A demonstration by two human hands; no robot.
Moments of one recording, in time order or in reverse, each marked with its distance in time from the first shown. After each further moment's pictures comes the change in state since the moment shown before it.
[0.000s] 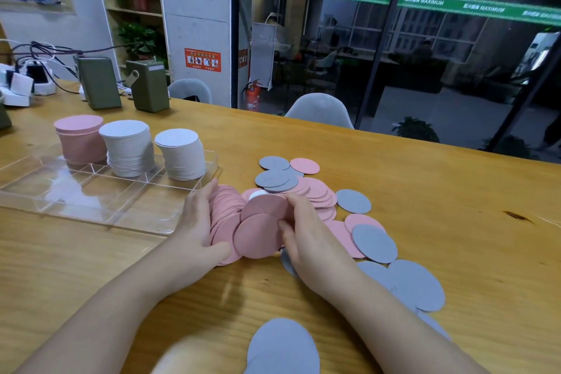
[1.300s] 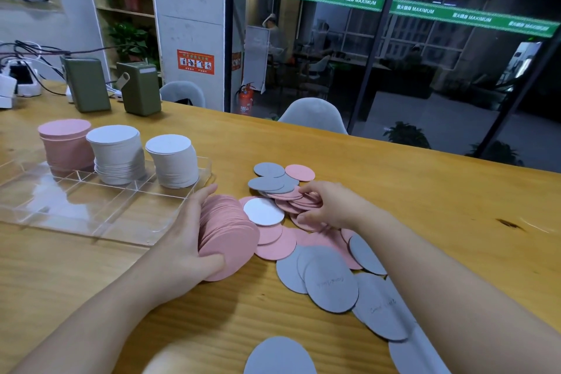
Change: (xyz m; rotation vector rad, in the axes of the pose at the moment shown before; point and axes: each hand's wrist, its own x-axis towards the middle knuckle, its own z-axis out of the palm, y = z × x) left_hand 0.002 0.002 -0.006 -0.051 -0.010 0.020; right_hand 0.079 0.071 -0.053 -0.360 -0.323 0.332
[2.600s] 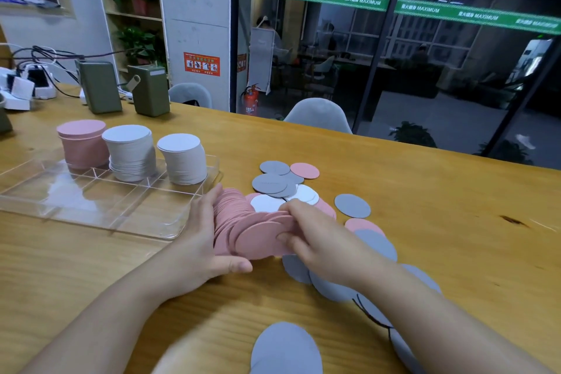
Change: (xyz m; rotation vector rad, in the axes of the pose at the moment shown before) left_hand -0.004 -0.001 0.001 0.106 -0.088 -0.013; right_hand -0.083 -0.059 0.025 0.123 0.090 -0.371
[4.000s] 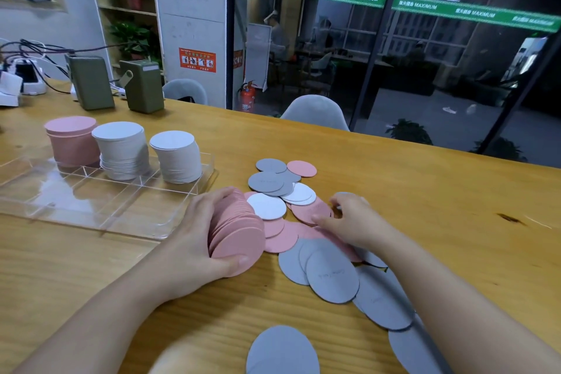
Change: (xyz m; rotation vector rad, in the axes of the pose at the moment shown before) left_hand -0.001 -0.005 0.000 0.005 0.056 0.113; right_hand 0.020 0.077 -0.016 -0.185 0.028 0.549
